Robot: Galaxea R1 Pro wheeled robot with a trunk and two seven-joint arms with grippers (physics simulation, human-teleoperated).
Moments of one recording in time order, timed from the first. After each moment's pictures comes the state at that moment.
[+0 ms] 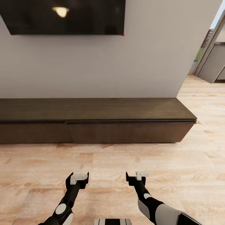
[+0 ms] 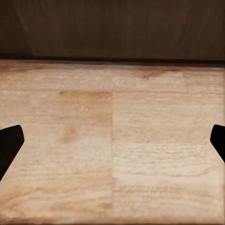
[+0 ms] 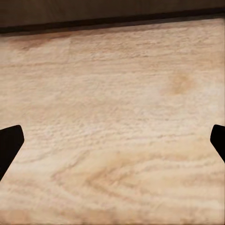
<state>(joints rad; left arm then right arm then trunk) -0.26 0.15 -0.50 -1.05 0.37 -0.18 0.33 -0.70 0.12 0.98 -0.04 -0.97 -0.54 -0.06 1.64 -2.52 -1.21</state>
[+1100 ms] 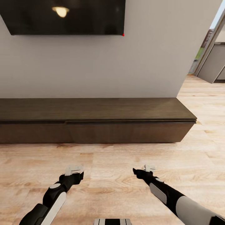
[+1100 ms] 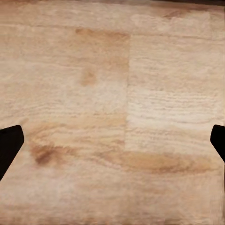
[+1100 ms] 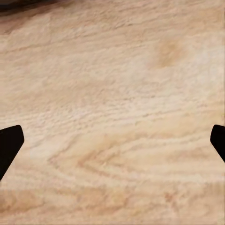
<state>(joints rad) -0.24 0.17 -0.31 -1.45 0.51 0.57 0.43 -0.70 -0.15 0.92 -0.48 -1.09 -0.07 -0.07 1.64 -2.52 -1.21</state>
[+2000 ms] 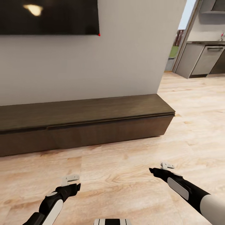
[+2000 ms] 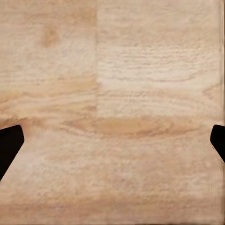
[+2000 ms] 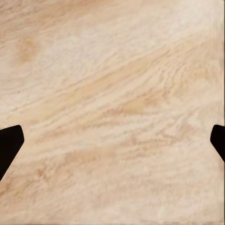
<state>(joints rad) -0.19 0.17 -0.27 -1.37 0.56 0.59 0.42 -0.70 -0.39 0.92 -0.66 -1.19 0.13 -0.17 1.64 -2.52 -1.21</state>
